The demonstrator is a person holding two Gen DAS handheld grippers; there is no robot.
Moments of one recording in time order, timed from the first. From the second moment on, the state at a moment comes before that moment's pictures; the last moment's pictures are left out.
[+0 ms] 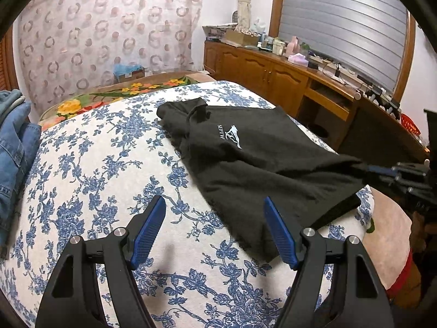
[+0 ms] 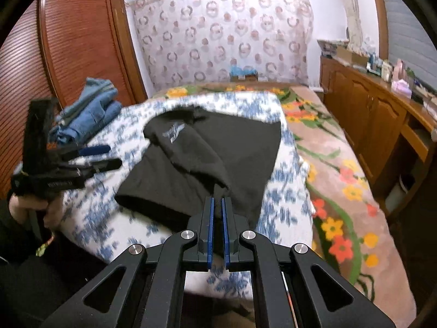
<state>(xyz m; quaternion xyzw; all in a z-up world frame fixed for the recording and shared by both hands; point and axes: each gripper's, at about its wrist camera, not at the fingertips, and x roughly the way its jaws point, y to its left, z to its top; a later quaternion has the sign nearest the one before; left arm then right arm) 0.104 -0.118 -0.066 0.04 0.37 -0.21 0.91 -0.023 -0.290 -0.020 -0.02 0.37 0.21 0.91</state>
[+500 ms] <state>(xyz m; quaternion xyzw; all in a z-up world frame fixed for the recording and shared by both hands) 0.106 -0.118 -0.072 0.04 0.37 -0.21 0.90 -0.025 -0.297 -0.032 -0.01 0.38 0.21 0.90</state>
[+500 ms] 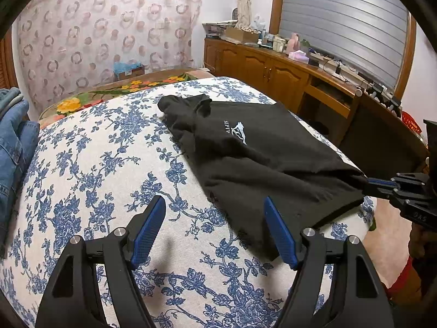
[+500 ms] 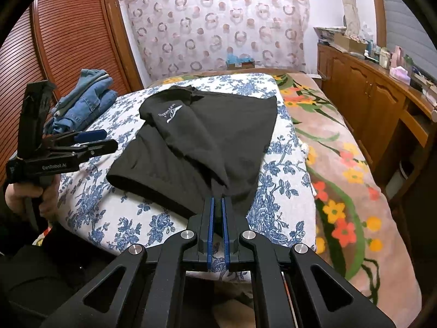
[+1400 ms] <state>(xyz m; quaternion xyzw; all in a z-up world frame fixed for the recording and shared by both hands) 0.121 -0.078 -0.051 0.03 0.34 -0.17 0.92 0.033 -0.230 0.004 -0.05 0.32 0.26 0.91</state>
